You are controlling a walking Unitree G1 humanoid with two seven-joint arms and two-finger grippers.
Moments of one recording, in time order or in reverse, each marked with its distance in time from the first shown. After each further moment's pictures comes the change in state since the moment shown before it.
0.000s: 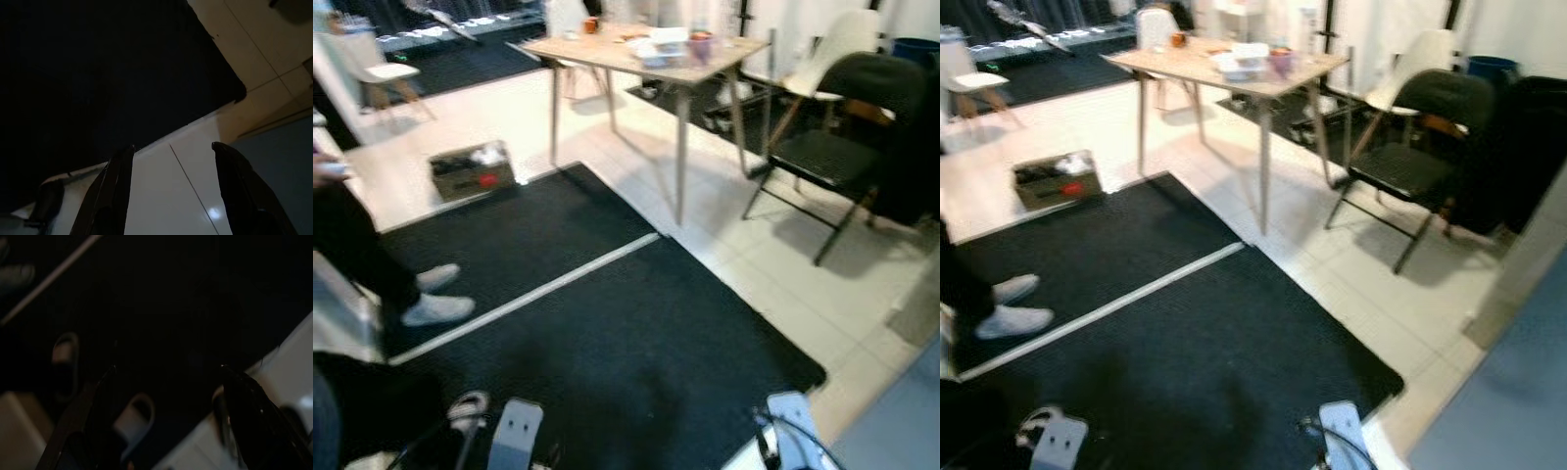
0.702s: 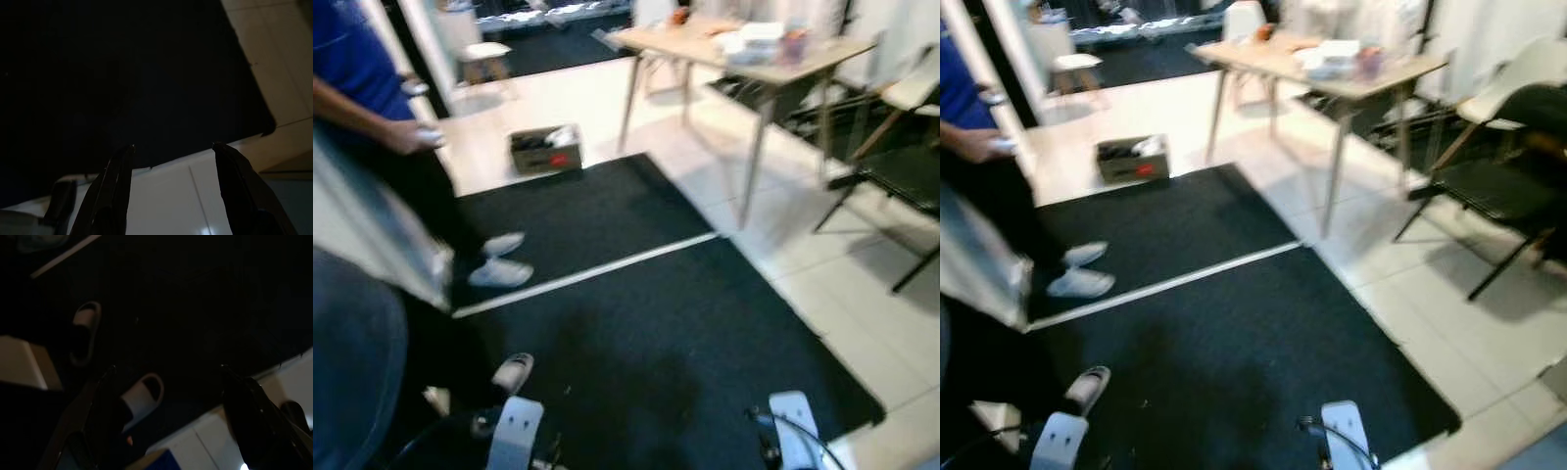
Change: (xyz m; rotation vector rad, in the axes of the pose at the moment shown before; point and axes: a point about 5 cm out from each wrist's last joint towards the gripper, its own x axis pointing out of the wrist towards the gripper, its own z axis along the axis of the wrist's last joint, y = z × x) left arm -0.001 0.001 -0.002 -0.004 0.006 0.006; right arm 0.002 0.003 0.004 0.004 -0.012 0.007
